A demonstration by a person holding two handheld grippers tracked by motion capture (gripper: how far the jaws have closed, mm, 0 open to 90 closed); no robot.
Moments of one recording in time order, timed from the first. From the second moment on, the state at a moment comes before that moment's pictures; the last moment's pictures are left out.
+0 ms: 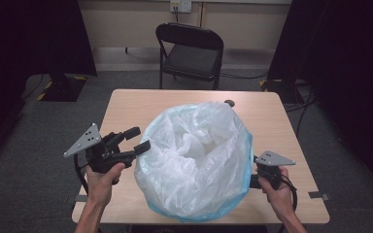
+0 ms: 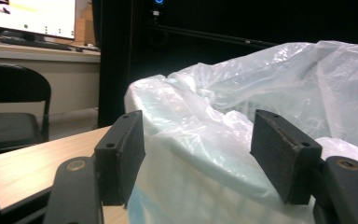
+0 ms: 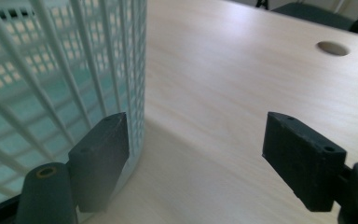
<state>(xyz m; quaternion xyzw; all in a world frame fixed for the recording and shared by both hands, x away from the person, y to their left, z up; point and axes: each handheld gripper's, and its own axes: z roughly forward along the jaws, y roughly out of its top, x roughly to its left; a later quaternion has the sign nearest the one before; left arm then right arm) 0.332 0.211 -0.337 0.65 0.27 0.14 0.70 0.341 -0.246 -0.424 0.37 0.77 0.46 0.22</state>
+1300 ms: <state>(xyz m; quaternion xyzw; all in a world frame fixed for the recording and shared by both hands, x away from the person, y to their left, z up) 0.323 0.207 -0.328 0.66 0.26 0.16 0.69 0.294 -0.236 -0.281 0.31 0.72 0.57 0.26</state>
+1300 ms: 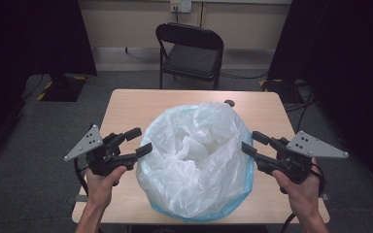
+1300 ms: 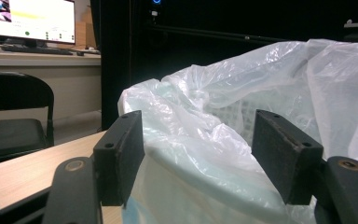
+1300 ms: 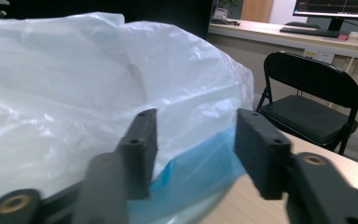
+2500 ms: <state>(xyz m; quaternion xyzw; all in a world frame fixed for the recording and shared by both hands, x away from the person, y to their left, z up) 0.328 0.197 -0.336 0.65 0.26 0.13 0.70 0.313 -0.268 -0.372 0.38 0.73 0.52 0.22</state>
